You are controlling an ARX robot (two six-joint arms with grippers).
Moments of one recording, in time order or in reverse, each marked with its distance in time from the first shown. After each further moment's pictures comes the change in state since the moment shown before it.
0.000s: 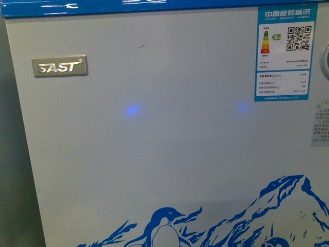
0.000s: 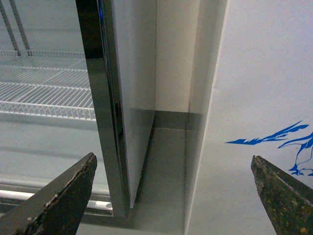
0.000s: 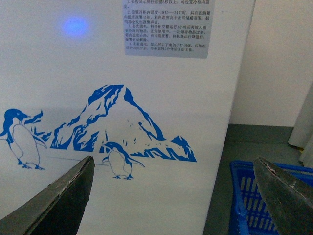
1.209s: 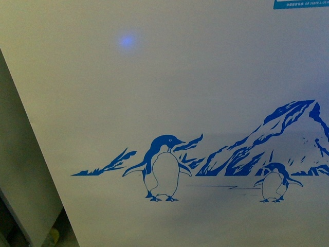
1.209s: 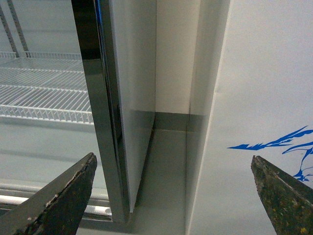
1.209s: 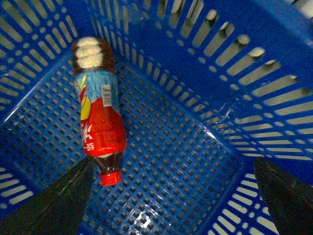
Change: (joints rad) left arm 0.000 0.000 0.000 0.000 0.000 0.000; right arm -0.730 2.337 0.945 0.451 0.306 0.255
